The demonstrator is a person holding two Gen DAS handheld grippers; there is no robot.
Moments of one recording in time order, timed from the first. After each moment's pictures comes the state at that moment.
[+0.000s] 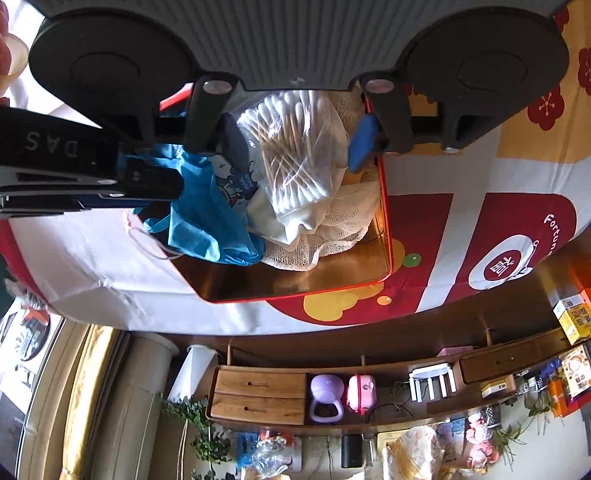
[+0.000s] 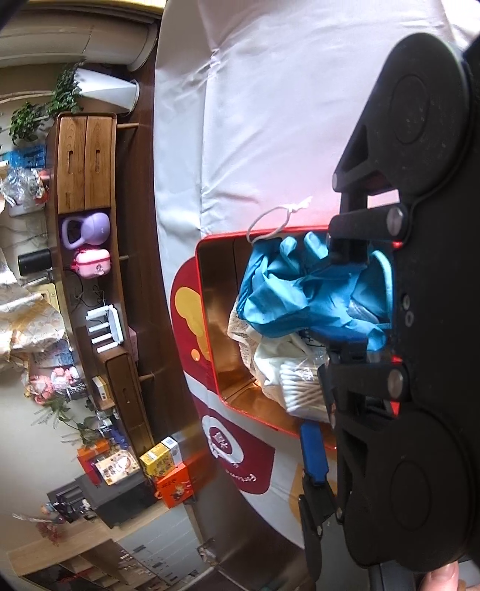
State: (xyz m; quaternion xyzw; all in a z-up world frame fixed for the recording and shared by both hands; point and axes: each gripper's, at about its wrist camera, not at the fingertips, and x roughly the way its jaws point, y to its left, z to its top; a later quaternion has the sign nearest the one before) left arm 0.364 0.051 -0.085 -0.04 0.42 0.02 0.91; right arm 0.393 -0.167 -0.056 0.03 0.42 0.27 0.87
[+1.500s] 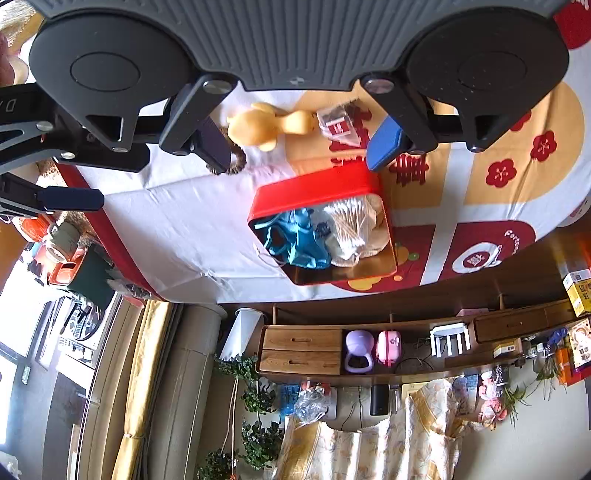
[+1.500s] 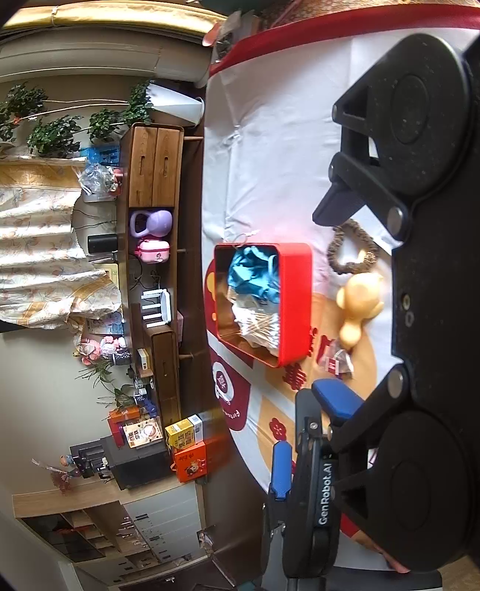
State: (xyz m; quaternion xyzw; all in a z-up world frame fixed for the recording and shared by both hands) left arm 0.170 0.012 0.001 -0.04 0.35 -0.03 0.94; right arm 0.193 -0.245 0.016 -0.02 0.32 0.28 0.91
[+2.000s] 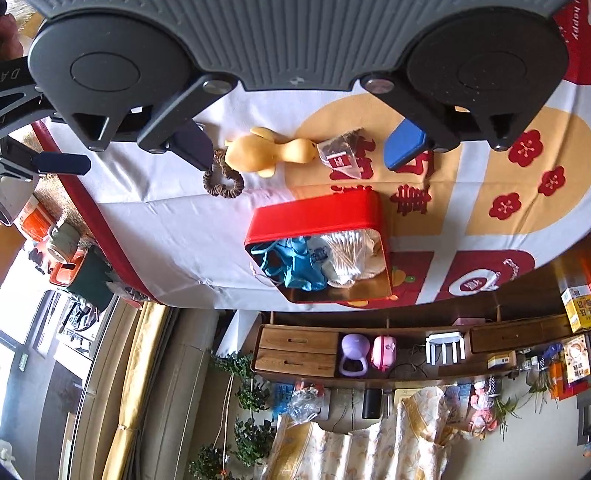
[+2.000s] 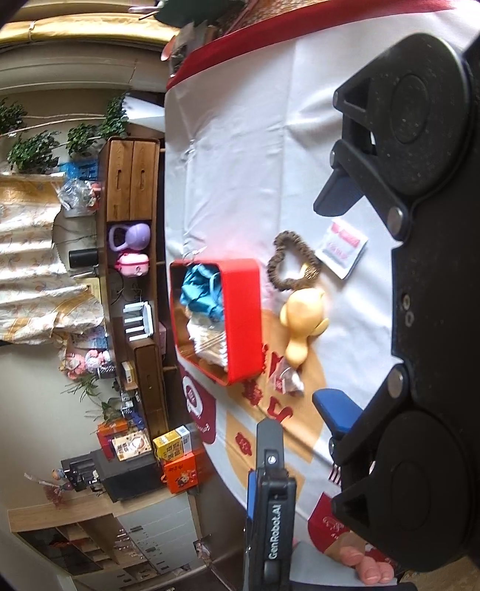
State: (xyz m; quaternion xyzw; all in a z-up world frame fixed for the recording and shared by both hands) left arm 0.147 0.019 -0.035 -0.07 0.34 -0.03 0.94; right arm 0.171 -0.265 -0.035 -0.01 0.34 0.26 0.90
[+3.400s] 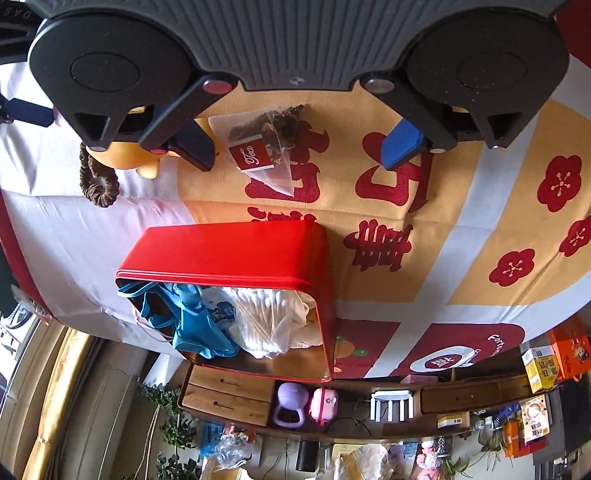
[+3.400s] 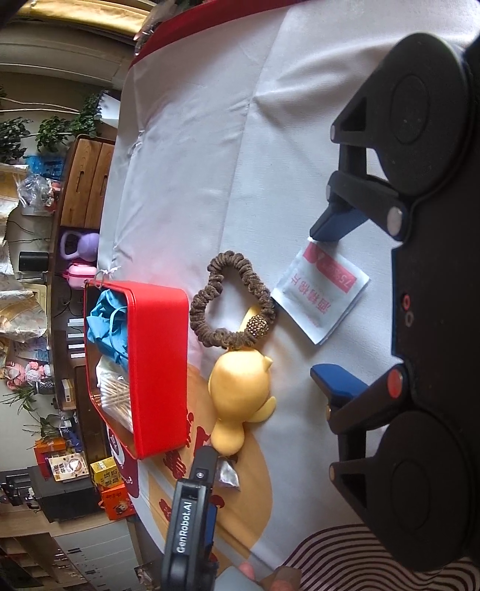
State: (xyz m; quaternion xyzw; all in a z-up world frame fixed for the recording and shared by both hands) left arm 0.239 0.052 -0.135 -0.11 0.41 0.06 0.91; right arm 0.234 -0.242 -0.129 -0.09 0.39 0.23 0.89
